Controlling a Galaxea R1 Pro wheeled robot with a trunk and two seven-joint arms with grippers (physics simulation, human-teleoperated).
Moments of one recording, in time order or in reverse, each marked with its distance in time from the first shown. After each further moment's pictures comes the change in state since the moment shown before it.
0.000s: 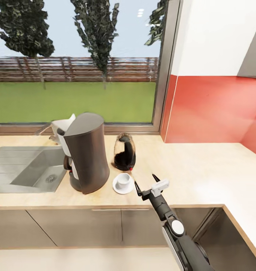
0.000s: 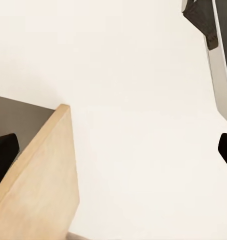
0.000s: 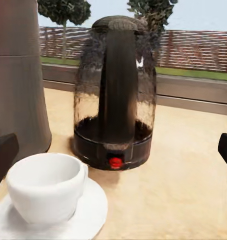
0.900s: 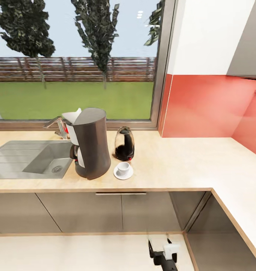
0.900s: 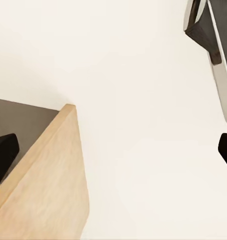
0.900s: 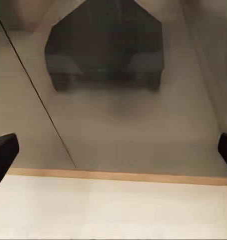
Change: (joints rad) left arm -0.013 0.006 -0.045 -0.017 -0.017 -0.014 0.015; right arm 0.002 0.018 -0.019 0.951 -0.167 -0.408 -0.178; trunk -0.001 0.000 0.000
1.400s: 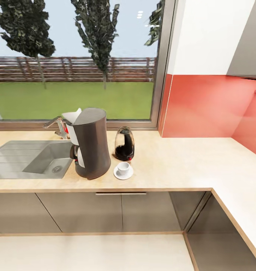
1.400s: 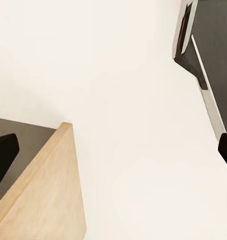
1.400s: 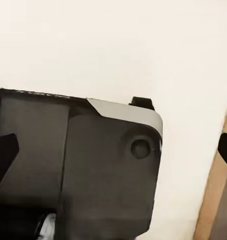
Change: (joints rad) left arm -0.002 -0.013 -0.010 -0.066 -0.004 -0.001 0.001; right arm 0.027 -0.010 0.002 0.215 0.005 0.707 -0.002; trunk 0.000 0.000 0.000
